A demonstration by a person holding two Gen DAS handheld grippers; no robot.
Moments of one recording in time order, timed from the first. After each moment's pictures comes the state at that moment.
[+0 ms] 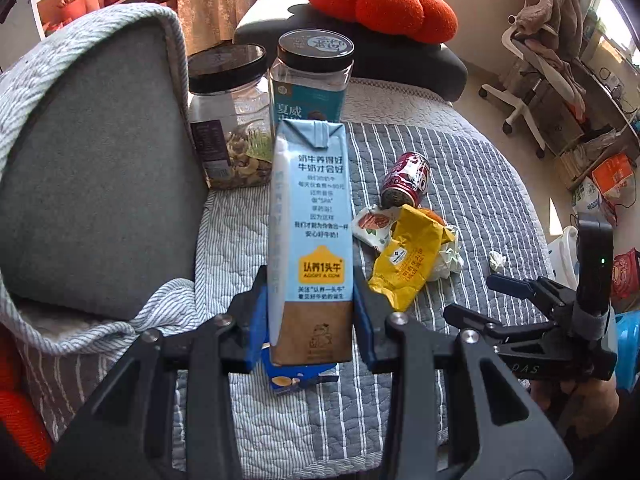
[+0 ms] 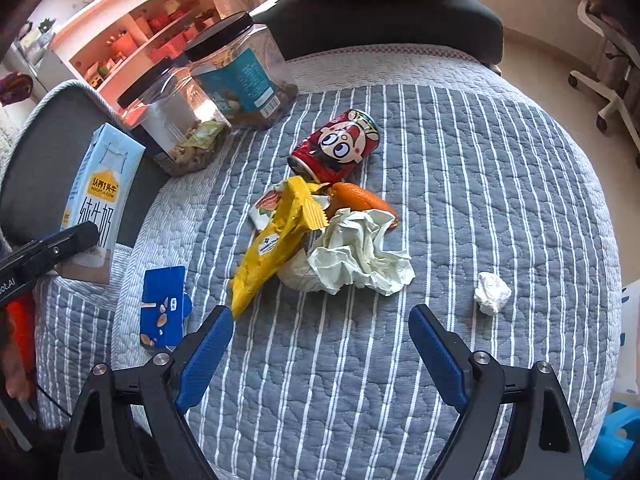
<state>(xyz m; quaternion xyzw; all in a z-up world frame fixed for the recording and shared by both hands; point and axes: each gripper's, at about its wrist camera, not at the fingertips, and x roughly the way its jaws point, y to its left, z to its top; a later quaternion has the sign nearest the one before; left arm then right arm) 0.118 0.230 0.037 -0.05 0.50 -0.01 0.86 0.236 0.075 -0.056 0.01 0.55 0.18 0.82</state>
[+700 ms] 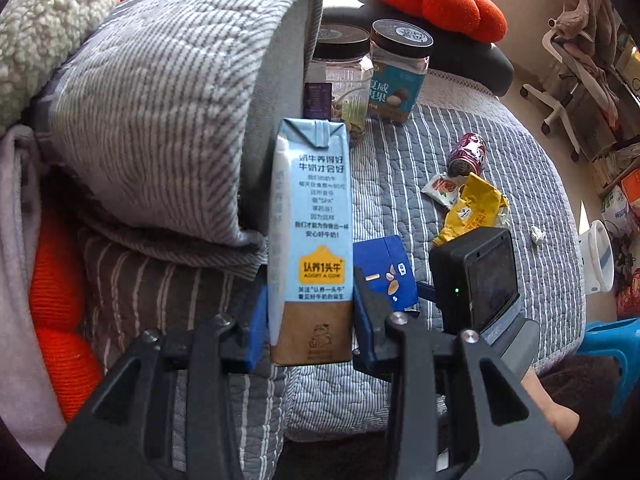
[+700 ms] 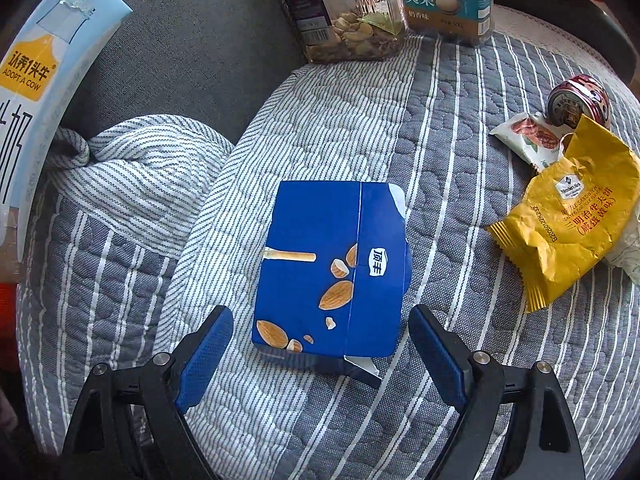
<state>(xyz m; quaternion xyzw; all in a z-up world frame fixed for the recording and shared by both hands) 0.066 0.287 0.042 -0.05 0.53 0.06 0.84 0.201 0.242 -0.143 -0.05 0.58 0.24 0.77</state>
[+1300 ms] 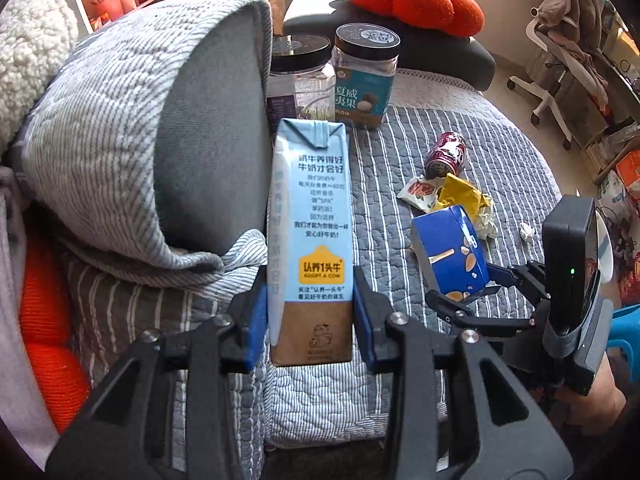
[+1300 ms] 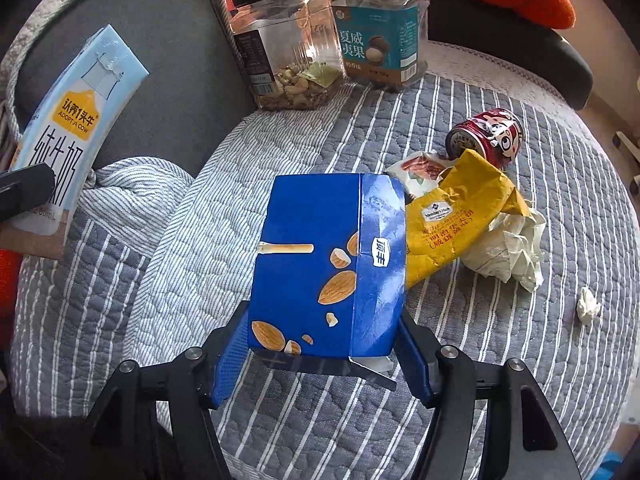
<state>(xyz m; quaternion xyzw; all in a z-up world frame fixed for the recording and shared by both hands) 0.078 0.252 0.046 -0.02 0.52 0.04 0.85 0.194 0.164 -0.072 -0.08 0.53 0.21 0.82</state>
